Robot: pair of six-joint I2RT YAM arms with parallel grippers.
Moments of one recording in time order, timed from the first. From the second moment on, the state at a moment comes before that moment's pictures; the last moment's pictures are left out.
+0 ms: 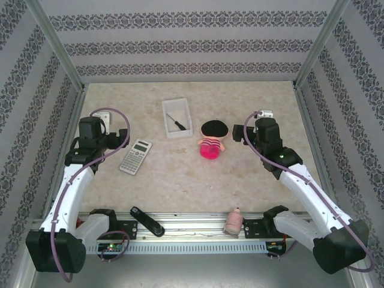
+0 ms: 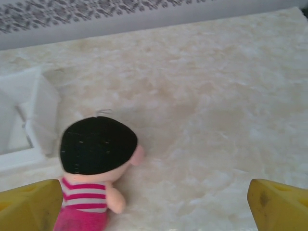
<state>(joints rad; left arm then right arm) 0.04 0.99 0.84 -0.51 -0.01 -0.06 0.34 0.99 0.80 -0.39 0.23 0.34</state>
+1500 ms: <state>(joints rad) 0.07 1.61 0.24 1.08 0.01 -0.08 0.08 1.32 0.31 0.62 0.30 0.07</state>
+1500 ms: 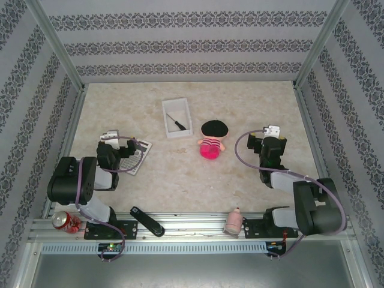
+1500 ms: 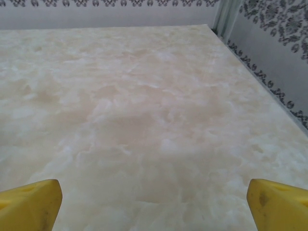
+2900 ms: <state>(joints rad) 0.07 1.61 0.33 0.97 0.06 -0.06 0.04 1.53 0.35 0.86 0.16 0.05</state>
